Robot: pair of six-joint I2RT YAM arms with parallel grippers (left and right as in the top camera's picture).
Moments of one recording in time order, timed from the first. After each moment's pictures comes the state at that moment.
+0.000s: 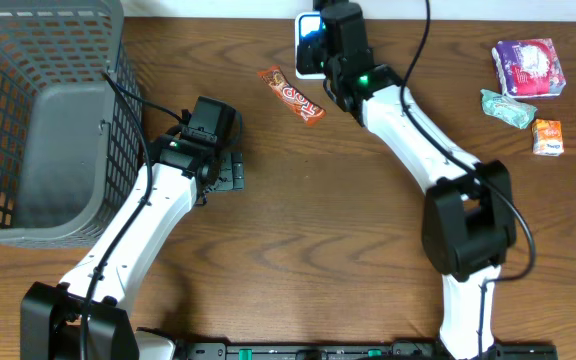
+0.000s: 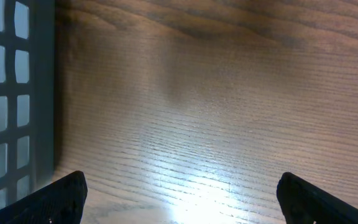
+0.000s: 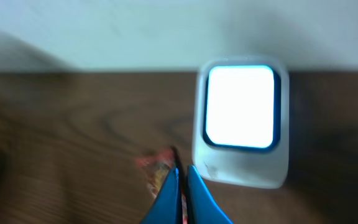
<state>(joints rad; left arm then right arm) -0.31 1.53 1.14 -0.89 -0.23 -0.38 0.42 2.17 1.77 -0.17 0.02 0.34</state>
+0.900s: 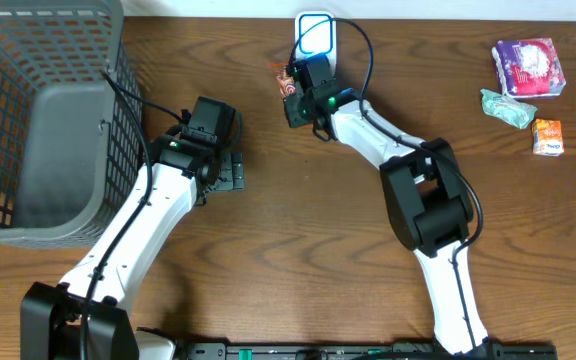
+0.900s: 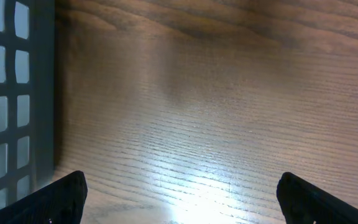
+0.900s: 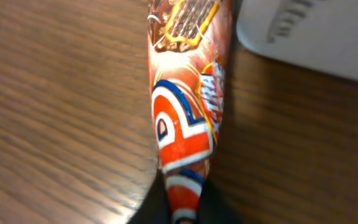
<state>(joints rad) -0.31 1.53 1.14 -0.89 -0.23 -0.38 0.48 2.39 1.79 -0.32 -0.03 0.16</state>
